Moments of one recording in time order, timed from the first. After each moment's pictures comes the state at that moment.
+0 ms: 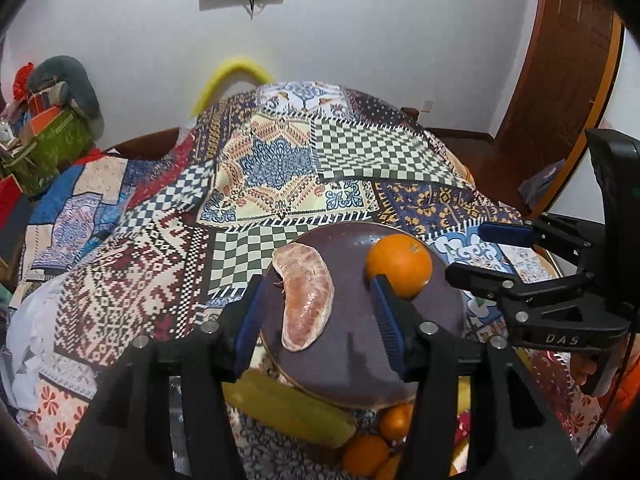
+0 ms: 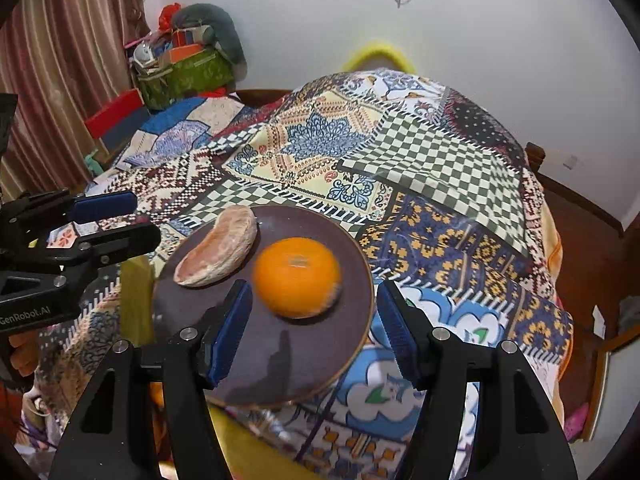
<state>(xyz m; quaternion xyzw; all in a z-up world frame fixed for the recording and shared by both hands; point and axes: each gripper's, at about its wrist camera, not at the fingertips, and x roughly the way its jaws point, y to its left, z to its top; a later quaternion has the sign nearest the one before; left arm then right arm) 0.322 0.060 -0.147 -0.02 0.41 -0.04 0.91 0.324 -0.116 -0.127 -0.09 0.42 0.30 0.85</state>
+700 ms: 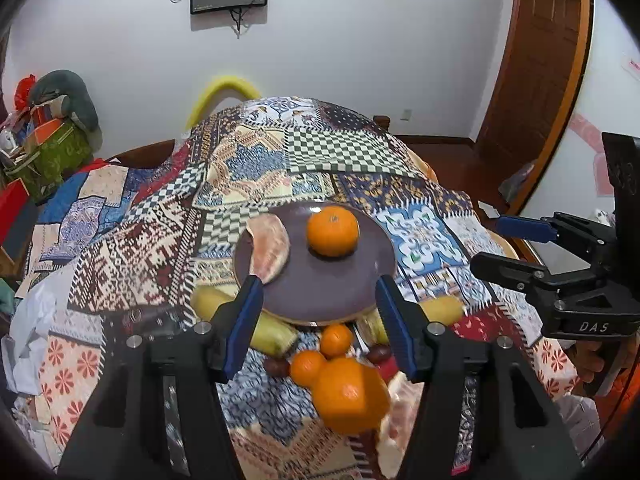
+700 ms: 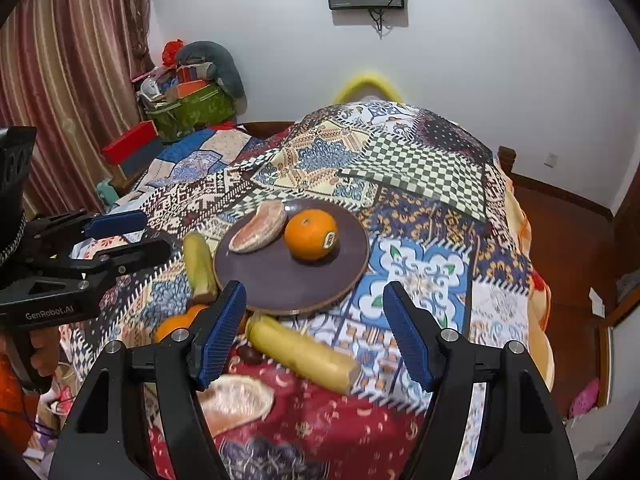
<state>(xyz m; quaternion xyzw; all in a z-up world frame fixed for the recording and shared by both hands) 0.222 0.022 -0.117 -0.01 0.39 -0.06 0.92 0.230 -0.166 -0.097 -0.06 0.38 0.29 0.88</state>
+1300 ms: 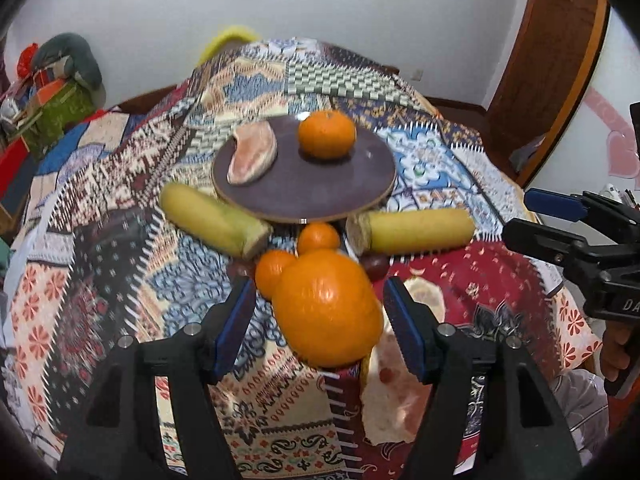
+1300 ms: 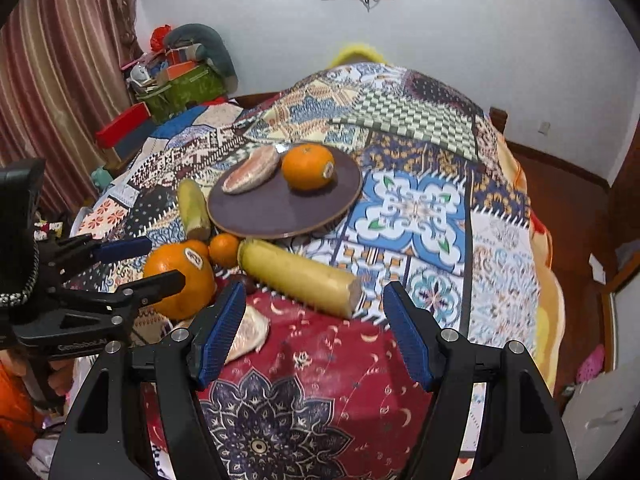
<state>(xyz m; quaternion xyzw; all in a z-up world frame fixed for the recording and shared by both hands) 0.193 -0.001 -0.190 -0.02 0.46 -0.04 0.89 0.204 -0.185 -0.140 -0.04 0.43 0.28 0.86</state>
